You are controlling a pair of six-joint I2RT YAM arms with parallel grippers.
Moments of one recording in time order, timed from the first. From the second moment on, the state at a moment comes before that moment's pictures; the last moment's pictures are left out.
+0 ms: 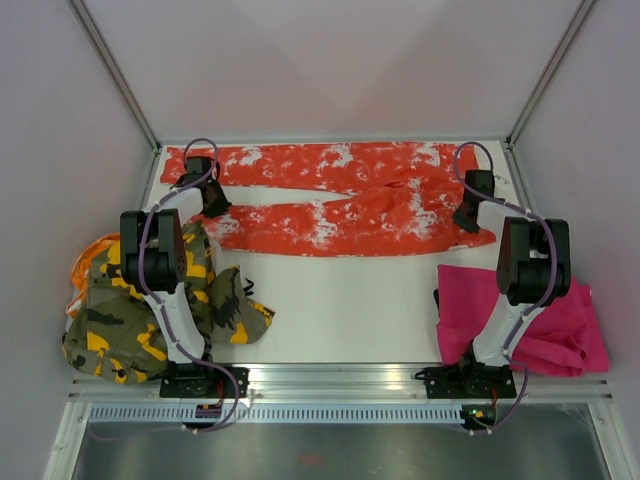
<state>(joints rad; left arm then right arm) 0.04 1.98 1.33 -0.27 -0.04 -0.40 -0.07 1.87 1.11 -0.21 0.28 0.55</state>
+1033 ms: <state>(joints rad) -0.06 1.80 1.35 -0.41 -0.16 -0.72 -0.12 1.51 1.08 -0.11 0.08 0.47</state>
